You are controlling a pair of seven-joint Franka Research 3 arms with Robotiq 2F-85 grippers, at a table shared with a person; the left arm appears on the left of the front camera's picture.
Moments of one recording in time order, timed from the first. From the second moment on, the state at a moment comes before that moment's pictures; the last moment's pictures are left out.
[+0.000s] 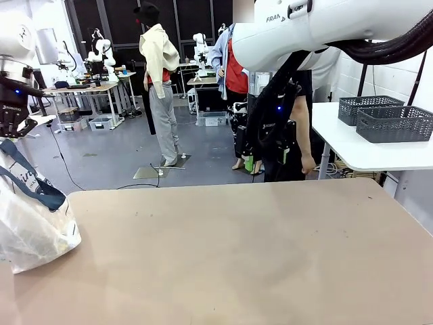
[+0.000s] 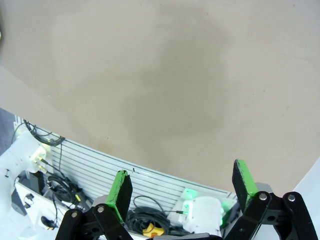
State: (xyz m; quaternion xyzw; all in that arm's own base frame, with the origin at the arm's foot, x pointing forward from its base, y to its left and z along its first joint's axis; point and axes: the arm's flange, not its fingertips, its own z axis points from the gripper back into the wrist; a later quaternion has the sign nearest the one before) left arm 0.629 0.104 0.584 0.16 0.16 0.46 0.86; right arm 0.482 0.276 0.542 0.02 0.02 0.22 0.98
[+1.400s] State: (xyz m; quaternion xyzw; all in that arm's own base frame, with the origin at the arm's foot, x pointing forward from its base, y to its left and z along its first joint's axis) left arm 0.626 0.102 0.598 0.16 0.14 0.46 0.86; right arm 0.482 0.276 0.542 0.02 0.02 0.22 0.98
